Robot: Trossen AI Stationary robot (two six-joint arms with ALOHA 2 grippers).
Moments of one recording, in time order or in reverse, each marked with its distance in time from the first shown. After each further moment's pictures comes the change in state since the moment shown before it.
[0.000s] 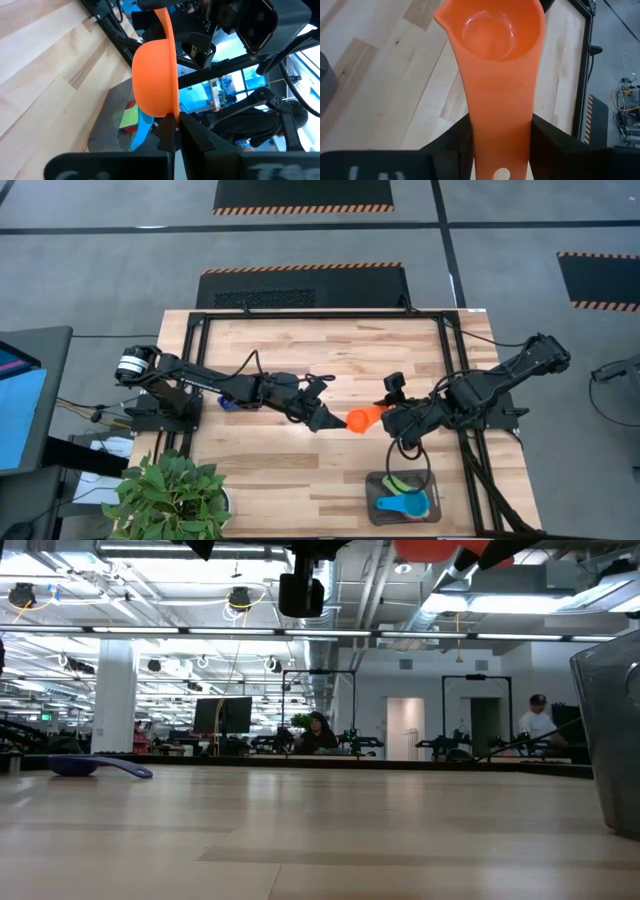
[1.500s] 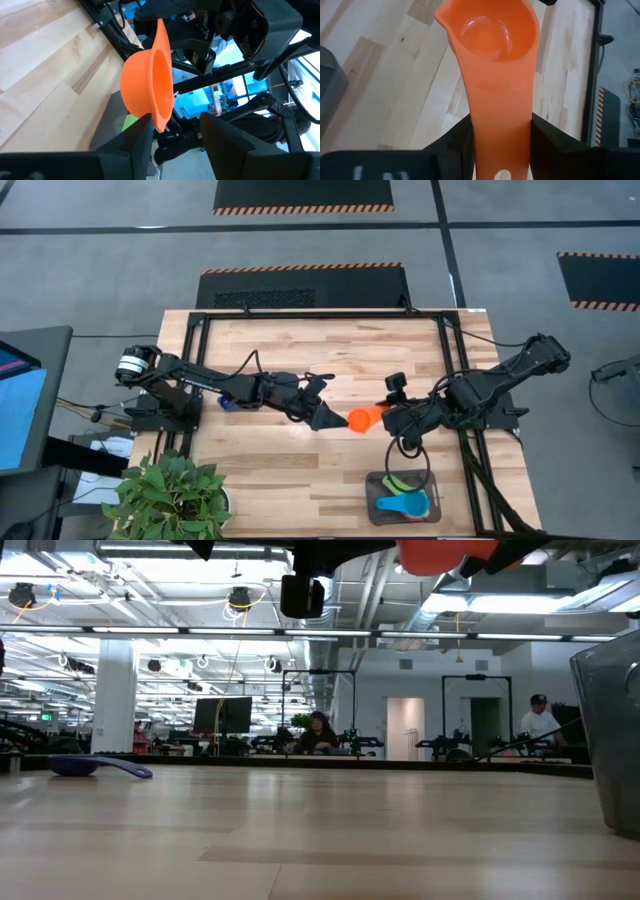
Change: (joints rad) left arm 0.001 0.000 0.000 0.005 -0.024 0.002; right arm 0.000 0.000 0.000 -0.034 -0.037 0.054
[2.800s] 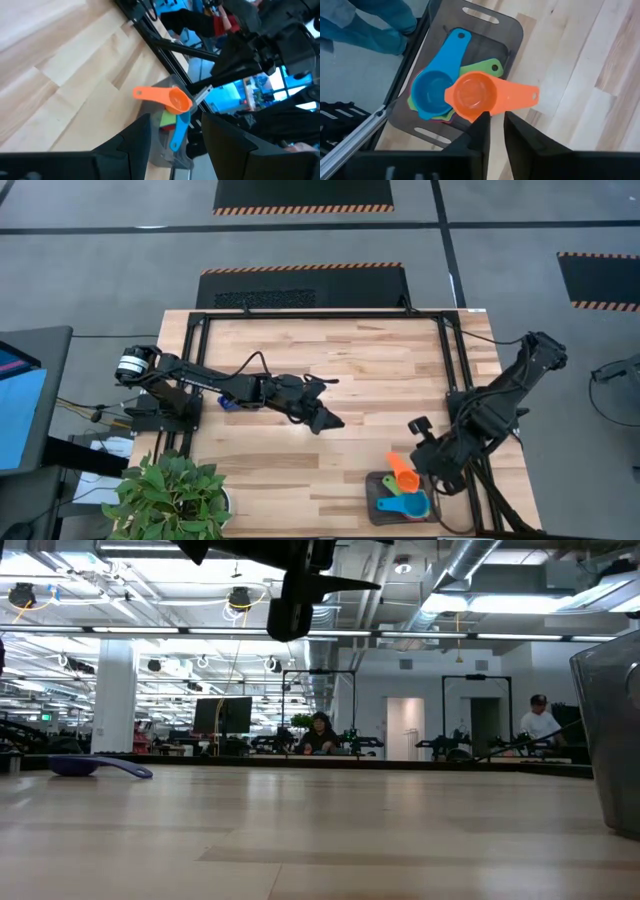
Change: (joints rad) left arm 0.001 0.000 0.000 -0.145 -0.046 0.099; right arm 0.308 0.000 0.000 -0.107 -0.393 0.439
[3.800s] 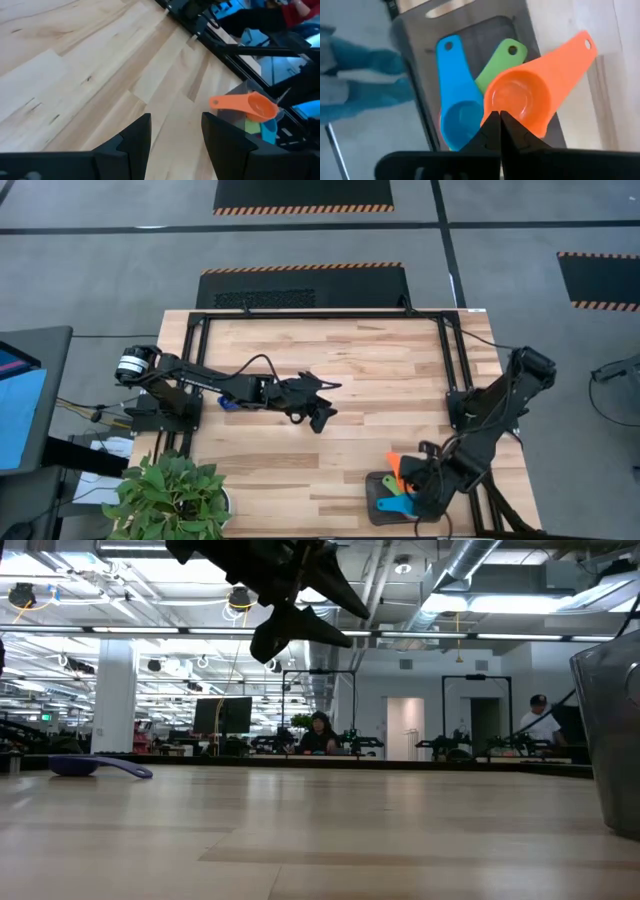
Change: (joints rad) left arm 0.000 0.000 0.000 -0.198 -0.264 0.241; right arm 0.093 0.235 -0.001 0.116 0.027 0.819
